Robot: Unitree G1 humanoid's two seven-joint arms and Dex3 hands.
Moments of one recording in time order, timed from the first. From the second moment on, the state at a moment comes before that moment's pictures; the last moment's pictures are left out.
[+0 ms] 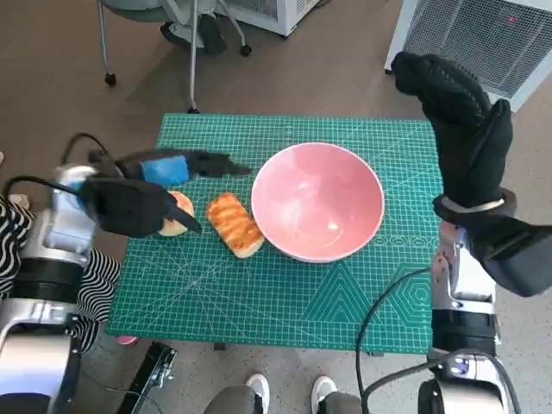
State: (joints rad) left arm -0.82 0.65 -0.23 0.70 0.26 -0.45 -0.76; right arm -0.66 -0.18 -0.16 0.37 0.24 -0.57 0.39
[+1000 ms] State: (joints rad) left arm -0.86 0.58 -0.31 0.91 0.38 -0.50 -0.66; right arm -0.65 -0.19 -0.17 0.37 0.24 -0.57 0.39
